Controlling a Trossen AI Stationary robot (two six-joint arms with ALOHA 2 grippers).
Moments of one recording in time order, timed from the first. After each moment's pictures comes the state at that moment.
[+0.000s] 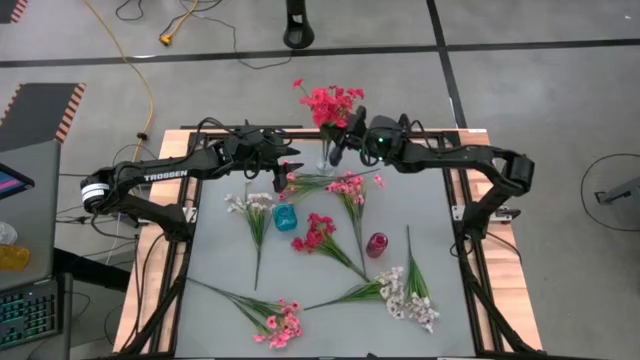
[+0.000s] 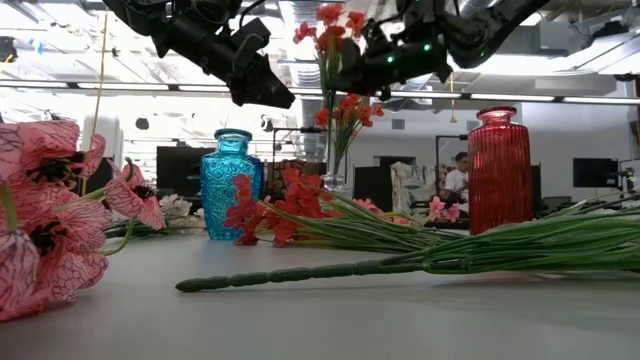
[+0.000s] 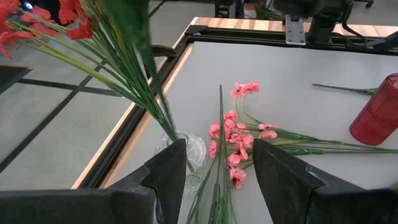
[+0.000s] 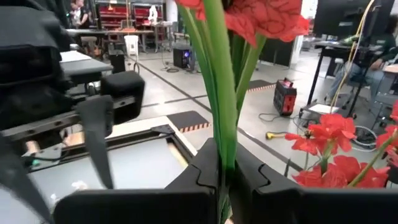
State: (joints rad) left arm 0.46 1.29 0.87 0.00 0.13 0.13; right arm -0.42 1.62 1.03 0.58 0.09 -0.04
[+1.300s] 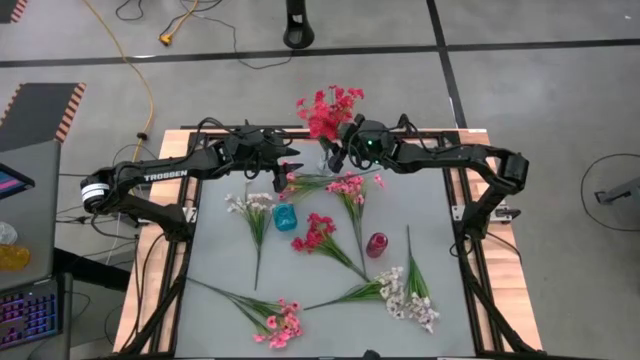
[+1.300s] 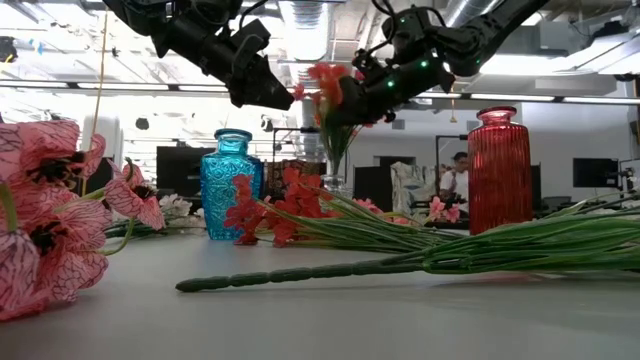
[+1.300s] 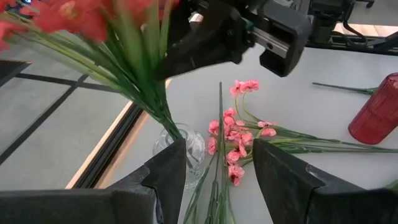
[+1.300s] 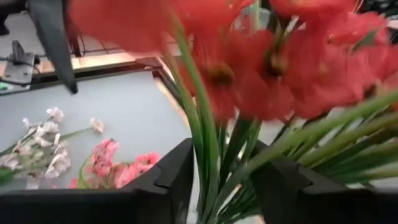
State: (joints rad) left arm 0.46 1.29 0.87 -0.01 0.13 0.12; right arm -0.42 1.66 1.03 0.36 0.13 -0.09
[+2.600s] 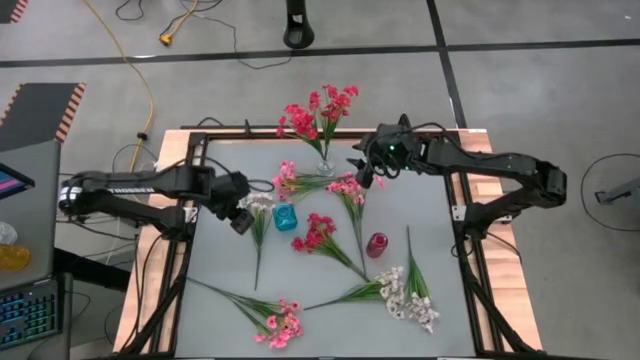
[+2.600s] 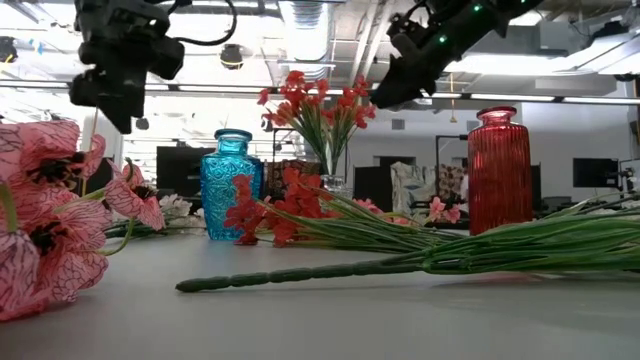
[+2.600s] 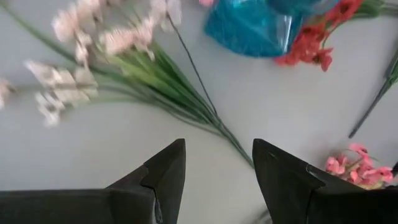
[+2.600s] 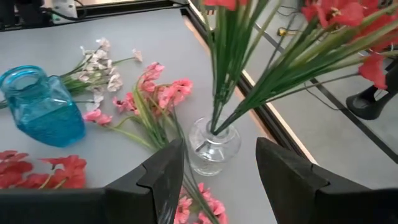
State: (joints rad) left arm 0.10 1.05 0.87 -1.01 0.12 -0.80; right arm -0.34 1.33 1.03 -0.23 0.13 -0.05
